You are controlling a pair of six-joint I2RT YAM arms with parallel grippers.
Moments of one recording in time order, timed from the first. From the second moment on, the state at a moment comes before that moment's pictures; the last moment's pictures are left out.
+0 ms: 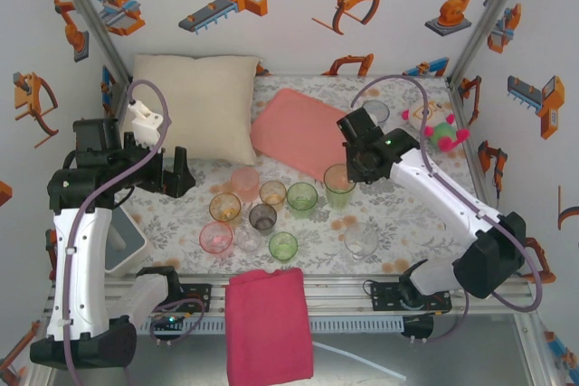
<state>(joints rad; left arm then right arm) -0.01 0.96 1.30 -1.15 0.42 0.26 0.60 1.39 1.28 -1.00 0.23 0.45</state>
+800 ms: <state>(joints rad) -0.01 0.96 1.30 -1.15 0.43 0.26 0.33 1.63 1.51 -0.94 0.21 0.39</state>
